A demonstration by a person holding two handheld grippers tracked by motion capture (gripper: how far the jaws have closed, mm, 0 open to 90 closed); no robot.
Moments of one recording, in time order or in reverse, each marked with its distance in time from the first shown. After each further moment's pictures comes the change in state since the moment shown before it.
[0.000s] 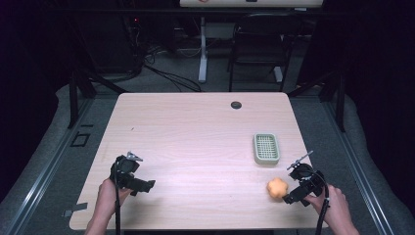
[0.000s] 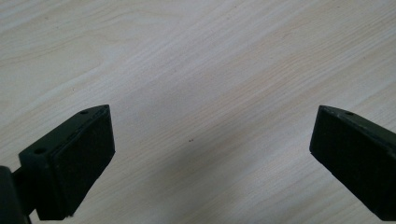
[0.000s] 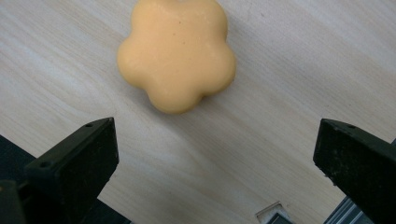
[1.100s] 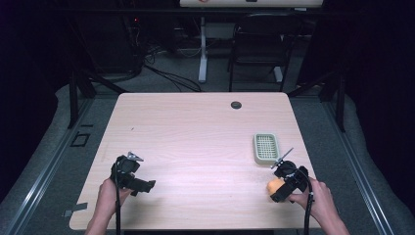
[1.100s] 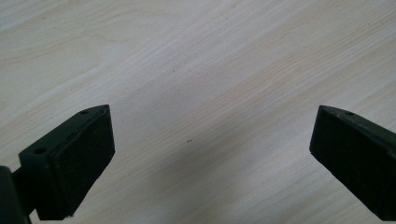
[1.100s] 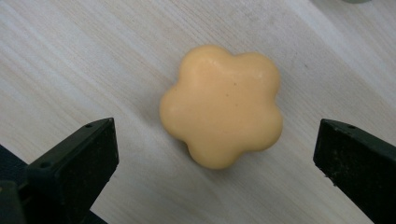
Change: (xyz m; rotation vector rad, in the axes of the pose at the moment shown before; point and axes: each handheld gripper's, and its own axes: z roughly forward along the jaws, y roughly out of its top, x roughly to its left) left arm -0.001 0.001 0.000 0.006 -0.002 0.002; right arm 0.025 0.032 0.012 0.035 -0.005 -0.093
